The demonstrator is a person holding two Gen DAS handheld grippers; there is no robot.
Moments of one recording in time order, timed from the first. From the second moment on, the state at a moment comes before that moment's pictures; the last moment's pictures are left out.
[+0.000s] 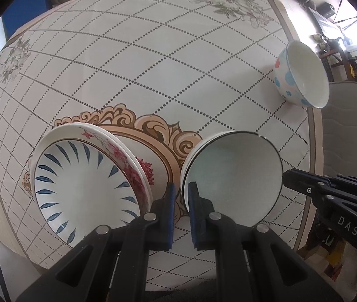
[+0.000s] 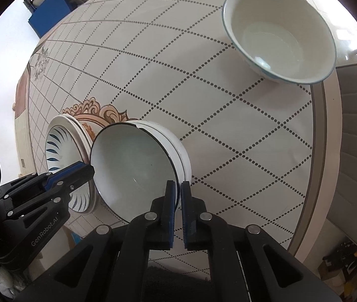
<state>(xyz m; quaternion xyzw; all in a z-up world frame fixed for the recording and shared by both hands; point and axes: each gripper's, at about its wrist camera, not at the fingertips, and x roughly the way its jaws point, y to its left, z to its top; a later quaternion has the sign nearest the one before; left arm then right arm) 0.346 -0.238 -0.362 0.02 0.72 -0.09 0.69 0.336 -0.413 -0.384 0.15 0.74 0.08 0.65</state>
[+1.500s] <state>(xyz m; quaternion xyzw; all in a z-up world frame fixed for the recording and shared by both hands) 0.496 -0.431 -0.410 0.07 0.73 -0.17 0.66 0.439 -0.578 -0.435 0.26 0.71 -0.05 0.65</state>
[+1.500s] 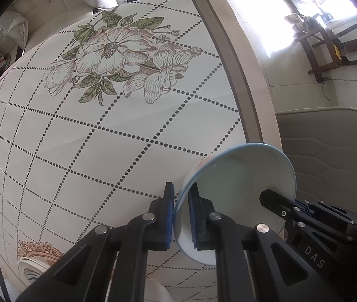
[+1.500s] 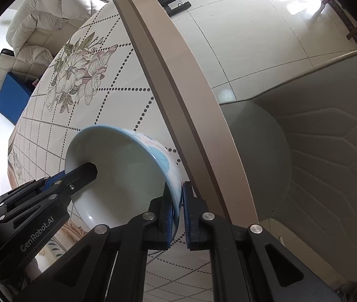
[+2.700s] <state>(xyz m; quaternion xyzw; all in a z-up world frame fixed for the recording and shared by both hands) 0.388 -0.285 -0.294 0.04 0.68 -0.16 0.71 0.345 -0.457 -0.333 0.22 0.70 0.04 0.68</state>
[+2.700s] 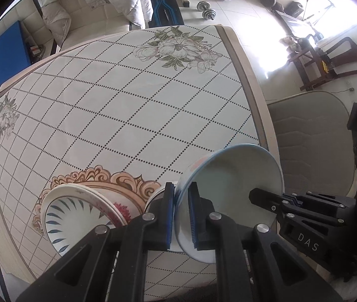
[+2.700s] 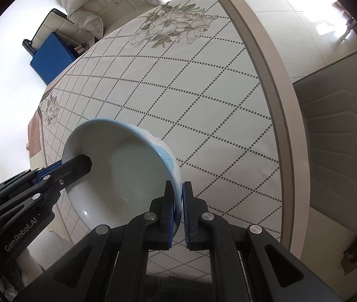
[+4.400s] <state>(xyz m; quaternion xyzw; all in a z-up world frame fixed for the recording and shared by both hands) 0.356 -0.233 -0.378 0.01 0.76 -0.10 0.64 0.328 -0.399 -0.395 0.18 0.77 0.03 0.61</state>
